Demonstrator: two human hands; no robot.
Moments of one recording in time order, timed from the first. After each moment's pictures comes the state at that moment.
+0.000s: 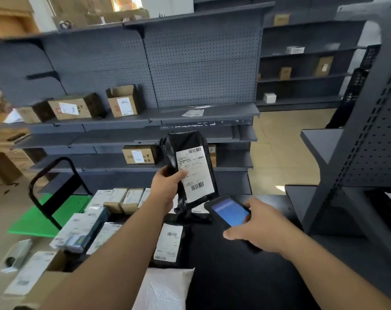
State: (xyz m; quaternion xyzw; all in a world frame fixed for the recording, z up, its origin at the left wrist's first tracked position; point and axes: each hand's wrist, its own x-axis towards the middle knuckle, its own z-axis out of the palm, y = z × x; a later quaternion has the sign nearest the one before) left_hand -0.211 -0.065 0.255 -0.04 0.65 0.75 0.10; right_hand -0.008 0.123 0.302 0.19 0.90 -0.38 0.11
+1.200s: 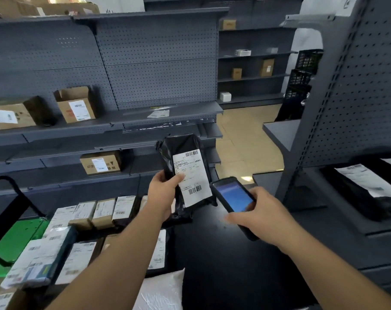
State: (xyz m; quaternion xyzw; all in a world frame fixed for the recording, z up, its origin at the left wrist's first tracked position) left_hand -0.203 -0.052 0.244 0.02 0.64 0.74 0.19; right_hand 0.021 0.092 0.312 0.34 0.85 -0.41 -0.03
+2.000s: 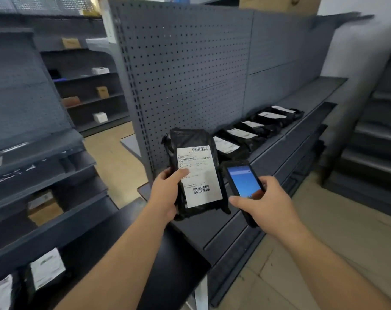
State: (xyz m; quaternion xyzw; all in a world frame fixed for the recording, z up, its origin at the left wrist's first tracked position) left_hand 0.075 0.236 0.295 0.23 0.56 0.65 0.46; right_hand 0.320 0.238 0.327 0.58 0.64 -0.40 -0.32
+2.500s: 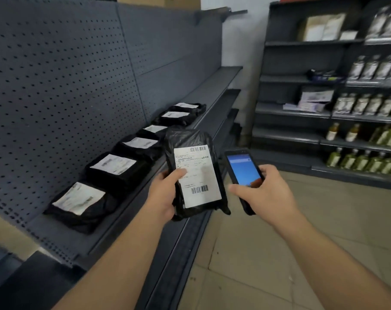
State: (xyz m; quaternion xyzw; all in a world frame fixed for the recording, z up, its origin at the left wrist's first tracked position) left_hand 0.323 0.411 0.278 0.33 0.53 0.52 0.59; right_hand 0.553 0.336 0.322 0.70 0.50 -0.32 -0.40
